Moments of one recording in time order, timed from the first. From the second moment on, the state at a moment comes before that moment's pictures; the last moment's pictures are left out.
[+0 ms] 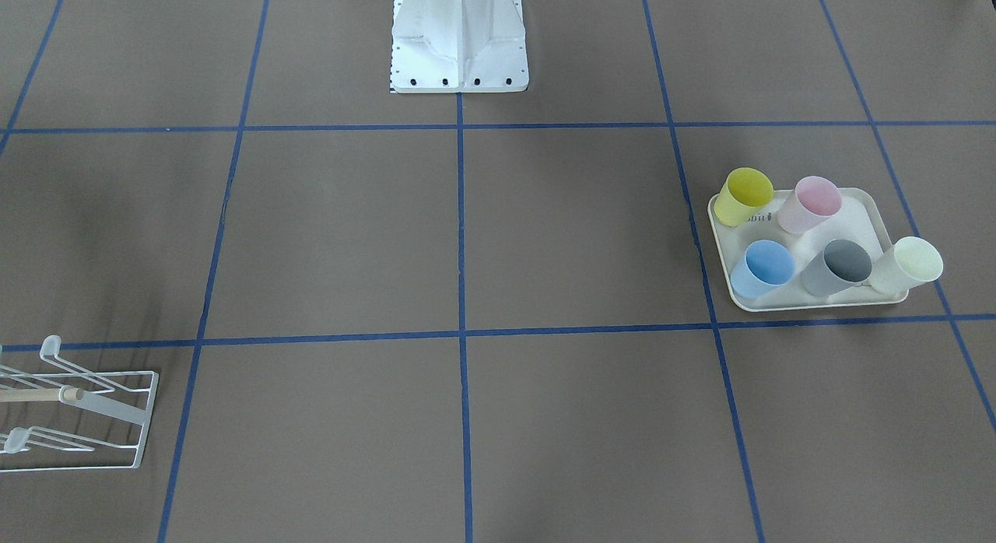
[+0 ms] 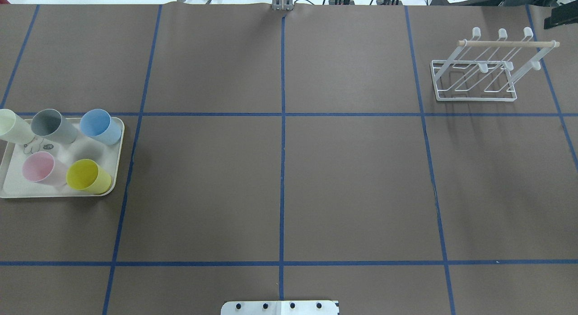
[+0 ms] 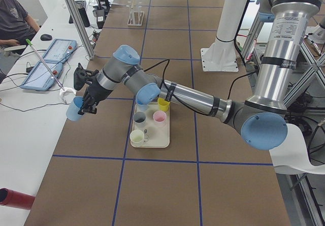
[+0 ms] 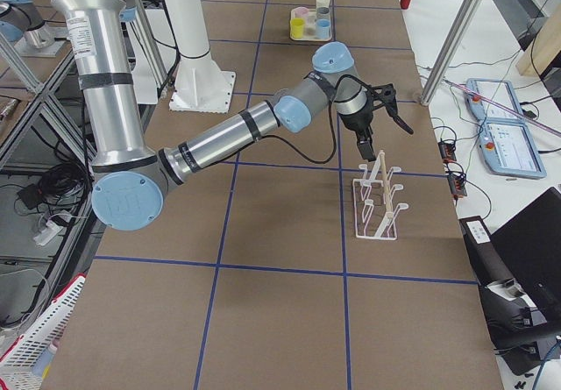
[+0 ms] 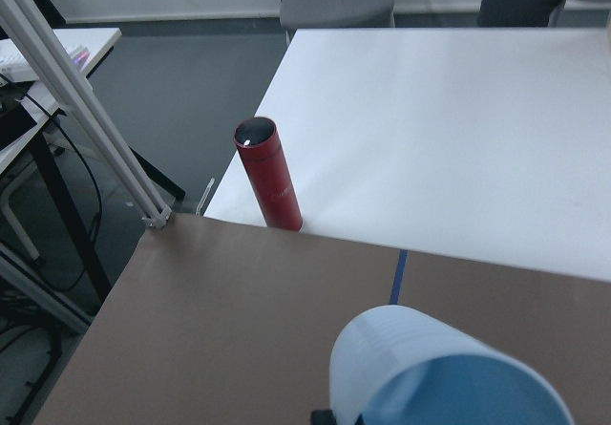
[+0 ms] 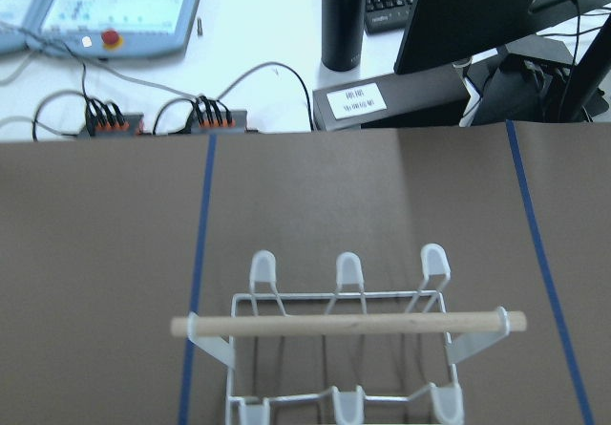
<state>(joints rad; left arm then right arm) -1.49 -1.75 -1.69 -2.12 -1.81 -0.88 1.33 -1.41 1.93 -1.26 2.06 0.77</state>
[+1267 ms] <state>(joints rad) -1.03 -1.86 -1.86 -2.53 -1.80 -2.06 1.32 -1.34 1.92 -0.85 2.41 1.52</state>
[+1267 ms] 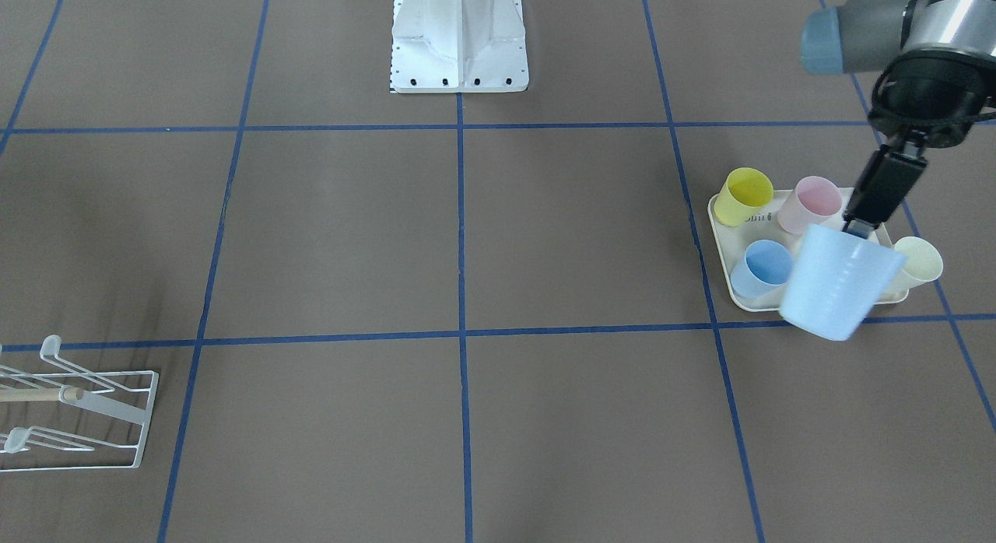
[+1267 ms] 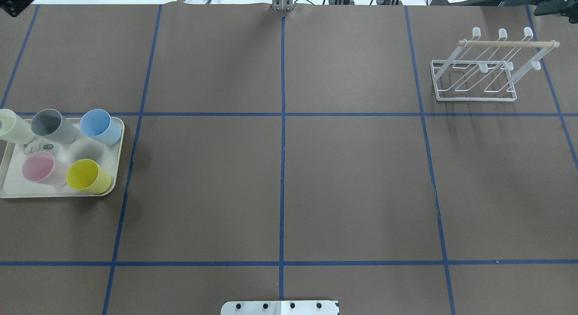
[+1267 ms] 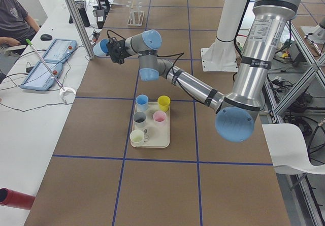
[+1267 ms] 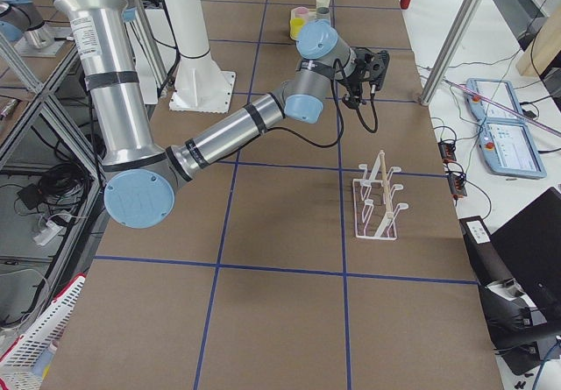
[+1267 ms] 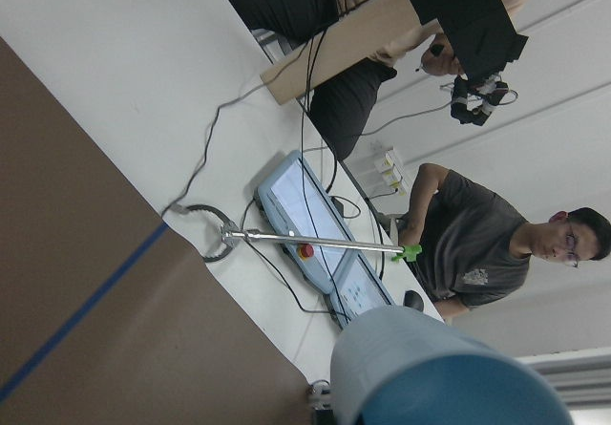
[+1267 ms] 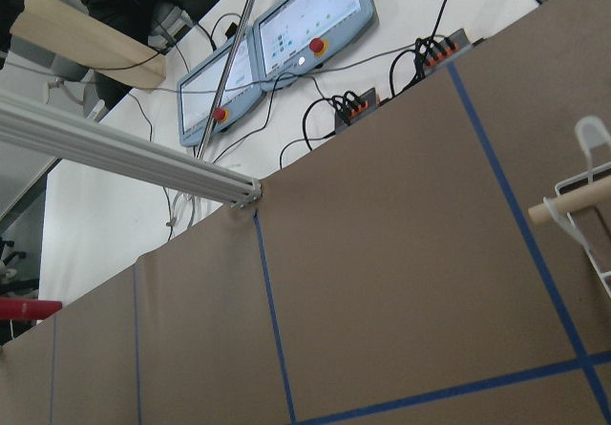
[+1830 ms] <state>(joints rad) -0.84 -1.93 -1.96 -2.56 -1.82 -2.28 1.29 -1.23 1.94 -0.78 2.53 1.63</state>
